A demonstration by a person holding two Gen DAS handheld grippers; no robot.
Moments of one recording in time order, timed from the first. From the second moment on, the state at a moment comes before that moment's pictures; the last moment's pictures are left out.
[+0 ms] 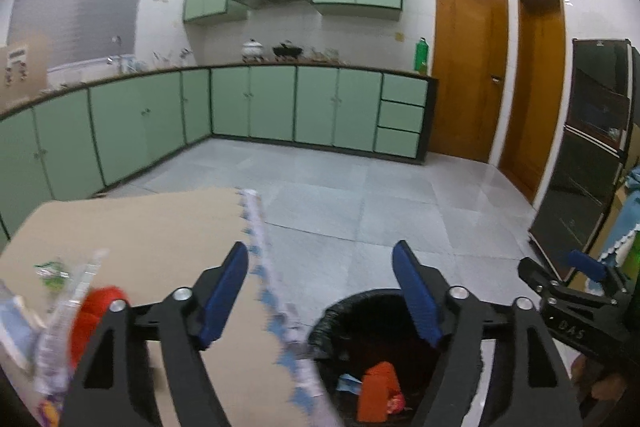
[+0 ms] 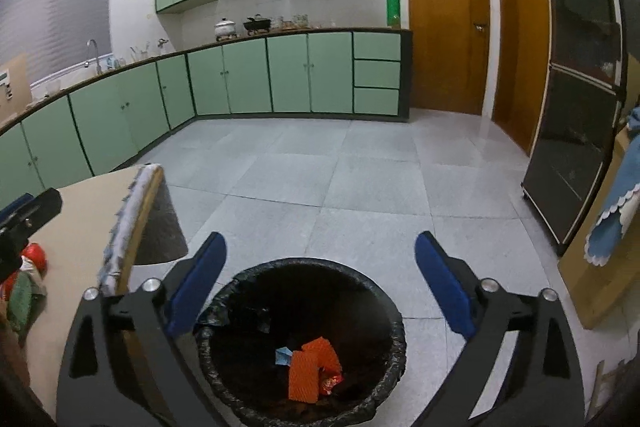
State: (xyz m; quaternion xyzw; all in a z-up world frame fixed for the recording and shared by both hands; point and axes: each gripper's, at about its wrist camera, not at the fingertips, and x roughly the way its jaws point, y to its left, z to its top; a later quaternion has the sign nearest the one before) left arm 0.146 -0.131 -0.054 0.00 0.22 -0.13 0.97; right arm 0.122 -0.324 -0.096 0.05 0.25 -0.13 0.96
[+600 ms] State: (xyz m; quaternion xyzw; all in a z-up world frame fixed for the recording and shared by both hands) left arm 0.085 0.046 -0.028 -0.01 0.21 0.04 0.98; right arm 0.111 -0.188 -0.054 0.04 0.23 -0.03 0.97
